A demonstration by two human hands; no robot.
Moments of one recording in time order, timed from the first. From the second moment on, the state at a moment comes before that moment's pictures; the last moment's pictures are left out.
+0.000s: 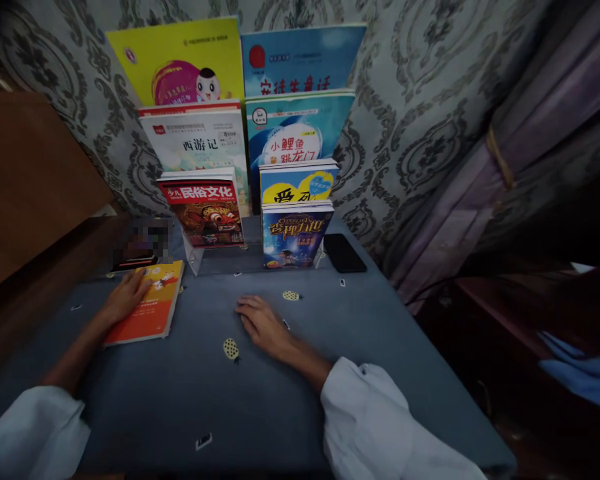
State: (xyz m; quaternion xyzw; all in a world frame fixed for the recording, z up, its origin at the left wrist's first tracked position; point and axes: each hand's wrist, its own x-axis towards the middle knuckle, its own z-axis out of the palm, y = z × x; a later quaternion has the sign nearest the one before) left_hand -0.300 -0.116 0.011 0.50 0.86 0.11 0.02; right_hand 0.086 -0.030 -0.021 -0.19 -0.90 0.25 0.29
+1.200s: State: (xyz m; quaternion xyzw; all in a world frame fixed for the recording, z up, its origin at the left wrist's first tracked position) left_hand -0.104 -0.113 -0.039 0.69 0.65 0.30 0.10; right_hand 0.127 -0.014 -0.033 -0.34 -0.86 0.23 0.31
